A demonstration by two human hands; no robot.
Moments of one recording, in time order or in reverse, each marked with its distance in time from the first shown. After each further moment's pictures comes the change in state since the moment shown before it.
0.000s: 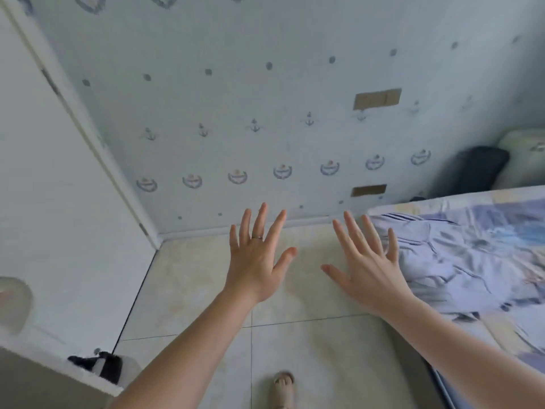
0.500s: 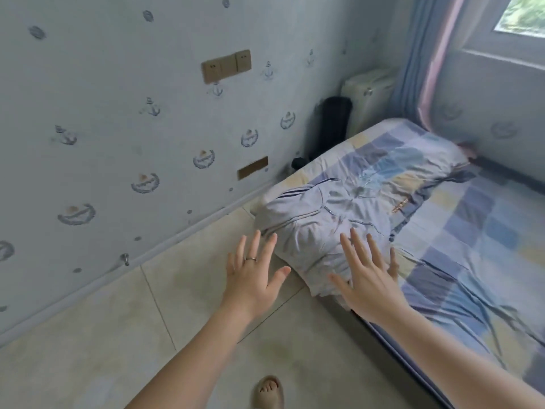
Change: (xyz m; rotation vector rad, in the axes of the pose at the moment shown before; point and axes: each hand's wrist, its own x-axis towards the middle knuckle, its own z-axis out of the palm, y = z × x) left_hand 0.221 0.048 0.198 -0.203 -0.505 0.327; right_hand 0.066 0.162 0.081 -0.006 -0.170 0.723
